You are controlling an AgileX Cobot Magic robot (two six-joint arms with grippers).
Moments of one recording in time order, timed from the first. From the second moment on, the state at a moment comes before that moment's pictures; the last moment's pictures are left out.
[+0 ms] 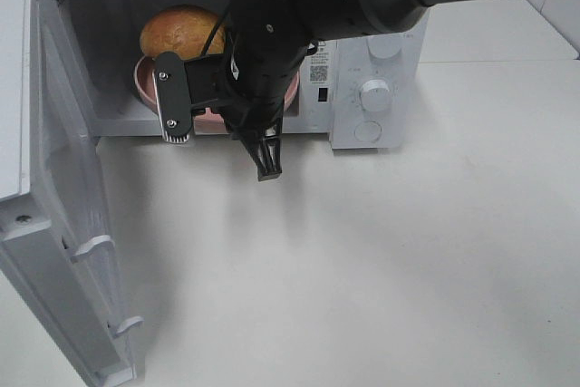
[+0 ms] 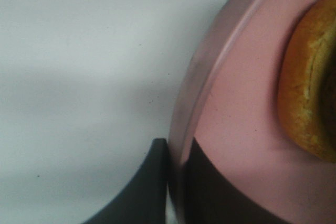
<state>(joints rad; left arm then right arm) 0.04 -0.01 -0.50 -0.08 1.04 0.02 0.77 2.13 -1.60 -0.34 0.55 -0.89</state>
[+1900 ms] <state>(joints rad) 0.04 -0.01 -0.50 -0.08 1.04 0.02 0.75 2.36 -1.90 -0.35 0.53 -0.86</state>
